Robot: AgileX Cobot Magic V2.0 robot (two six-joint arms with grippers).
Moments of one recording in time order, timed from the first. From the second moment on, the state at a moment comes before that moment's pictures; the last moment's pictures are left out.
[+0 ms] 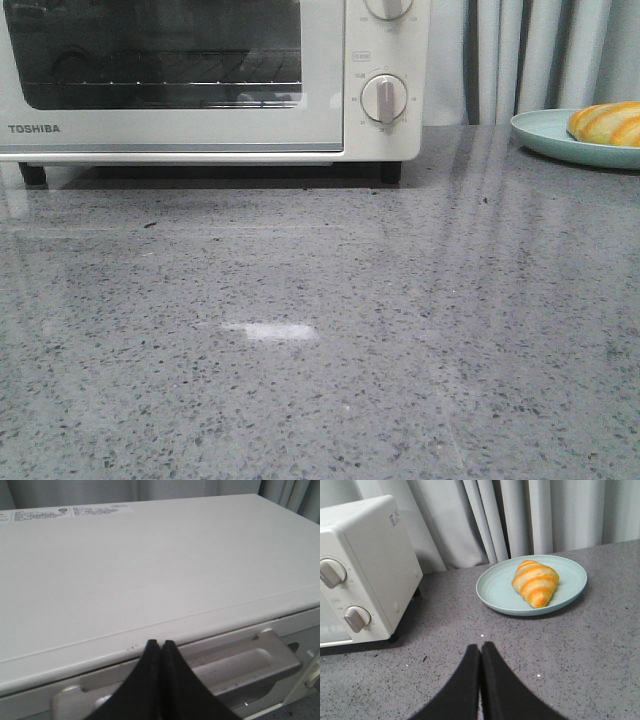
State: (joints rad) left arm -0.38 1.33 -1.05 -0.13 0.13 0.16; right arm 0.07 0.32 -0.42 -0.05 0.33 0.20
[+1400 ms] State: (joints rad) left arm -0.48 0.87 -0.57 -0.15 0.42 0.17; right arm 0.07 0.34 -0.47 0.00 0.52 0.20
